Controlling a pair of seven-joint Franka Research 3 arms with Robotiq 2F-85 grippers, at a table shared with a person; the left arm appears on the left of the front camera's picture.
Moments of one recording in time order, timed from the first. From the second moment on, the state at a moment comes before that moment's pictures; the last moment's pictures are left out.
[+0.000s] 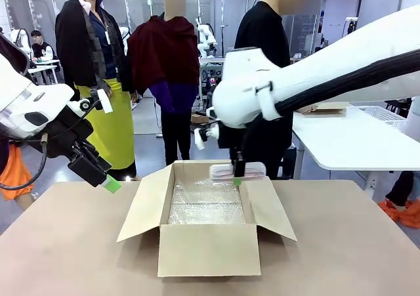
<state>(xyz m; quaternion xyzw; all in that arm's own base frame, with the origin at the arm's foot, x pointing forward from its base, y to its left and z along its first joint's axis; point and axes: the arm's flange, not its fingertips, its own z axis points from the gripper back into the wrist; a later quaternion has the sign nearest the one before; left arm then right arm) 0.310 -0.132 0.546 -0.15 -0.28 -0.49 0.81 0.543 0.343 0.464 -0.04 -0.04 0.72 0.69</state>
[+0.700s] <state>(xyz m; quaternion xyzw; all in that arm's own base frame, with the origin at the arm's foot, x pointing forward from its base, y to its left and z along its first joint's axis) 0.310 -0.132 0.546 -0.15 -0.28 -0.49 0.81 0.610 0.412 0.352 -0.03 -0.01 0.74 0.67</state>
